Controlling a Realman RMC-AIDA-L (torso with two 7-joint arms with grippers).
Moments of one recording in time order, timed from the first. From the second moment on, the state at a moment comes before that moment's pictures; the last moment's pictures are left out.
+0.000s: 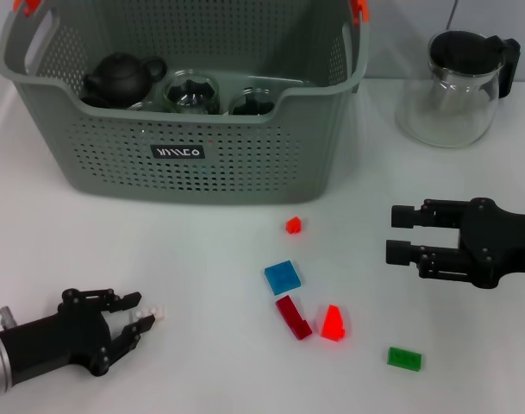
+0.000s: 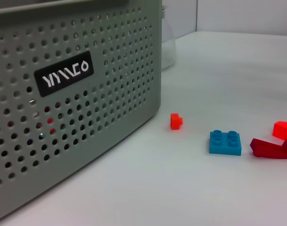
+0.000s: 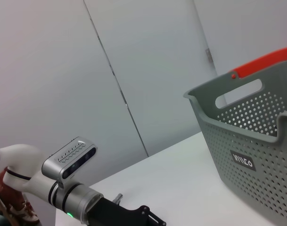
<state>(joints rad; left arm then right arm) -0.28 -2.17 0.42 0.59 2.19 1.41 -0.78 0.50 2.06 -0.67 -0.69 -1.97 -1.79 1.48</state>
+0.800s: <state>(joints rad) -0.30 -2.15 0.26 0.75 2.16 1.80 -0.98 0.51 2.06 -0.67 -0.69 -1.97 -1.79 1.48</state>
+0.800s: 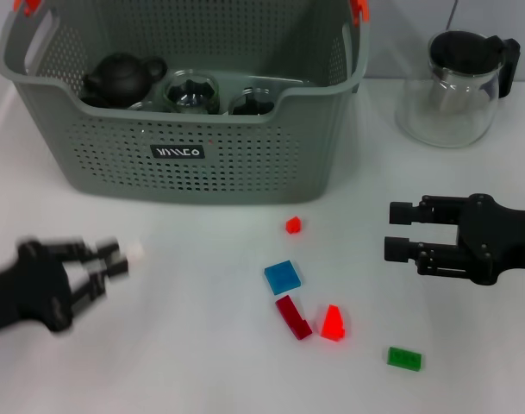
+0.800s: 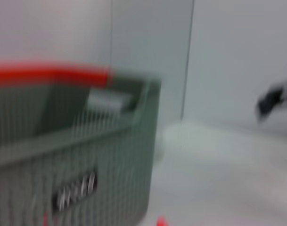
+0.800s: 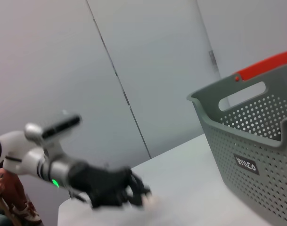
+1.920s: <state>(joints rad) -0.73 -2.04 0.78 0.84 2.08 1.12 -1.96 0.52 2.06 -0.68 -0.69 -1.96 -1.79 1.47</state>
